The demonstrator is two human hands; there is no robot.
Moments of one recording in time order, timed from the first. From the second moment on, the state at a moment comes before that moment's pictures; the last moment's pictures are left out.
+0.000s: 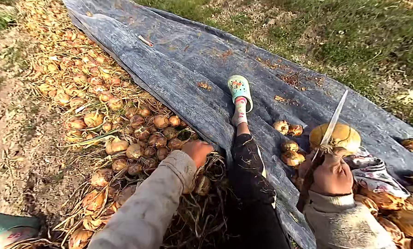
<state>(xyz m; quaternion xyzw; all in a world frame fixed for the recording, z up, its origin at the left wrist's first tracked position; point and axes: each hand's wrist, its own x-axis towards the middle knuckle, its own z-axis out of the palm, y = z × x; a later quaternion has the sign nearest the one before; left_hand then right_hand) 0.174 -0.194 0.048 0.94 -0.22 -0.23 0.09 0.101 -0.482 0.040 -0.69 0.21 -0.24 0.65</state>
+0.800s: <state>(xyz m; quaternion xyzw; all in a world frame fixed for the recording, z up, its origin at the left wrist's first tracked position) 0.003 -0.183 -0.009 0.90 -0.05 0.23 0.37 0.039 -0.364 -0.032 -0.65 0.02 0.27 0.71</state>
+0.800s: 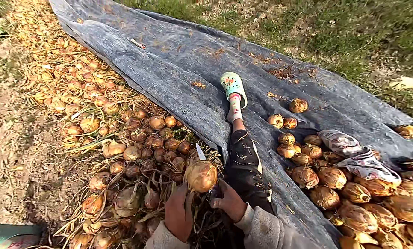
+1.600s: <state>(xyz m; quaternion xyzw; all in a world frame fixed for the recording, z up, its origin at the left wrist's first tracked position) 0.162 -0.262 -0.012 0.93 -0.08 -0.34 0.09 0.076 -0.482 0.013 -0.72 0.08 -0.17 0.67</state>
